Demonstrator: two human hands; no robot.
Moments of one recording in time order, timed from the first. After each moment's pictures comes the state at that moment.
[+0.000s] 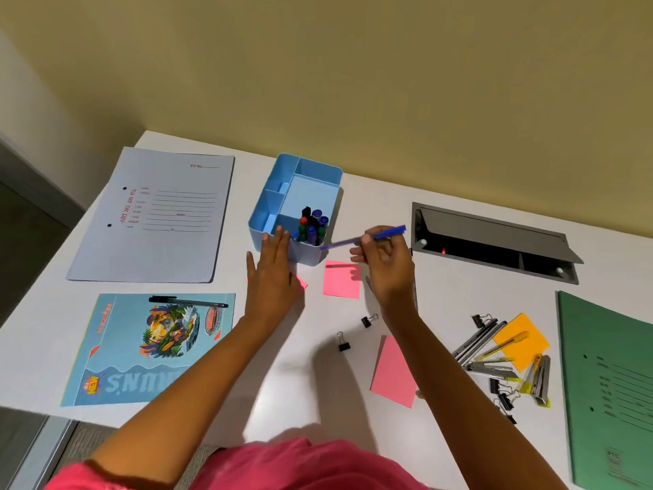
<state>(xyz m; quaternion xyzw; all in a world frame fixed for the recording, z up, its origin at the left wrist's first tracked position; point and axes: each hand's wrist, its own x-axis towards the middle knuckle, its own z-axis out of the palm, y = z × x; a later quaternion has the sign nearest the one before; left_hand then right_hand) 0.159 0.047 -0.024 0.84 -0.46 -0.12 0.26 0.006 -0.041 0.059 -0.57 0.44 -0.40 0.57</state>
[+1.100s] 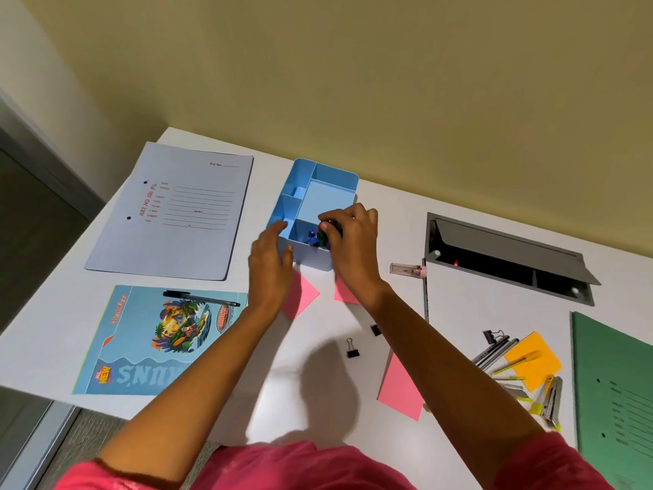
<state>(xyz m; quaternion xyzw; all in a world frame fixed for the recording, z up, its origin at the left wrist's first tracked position) 0.179 0.043 0.002 0.82 -0.32 -0.12 0.46 0.090 -0.053 0.057 -0.84 0.43 -0.24 0.25</state>
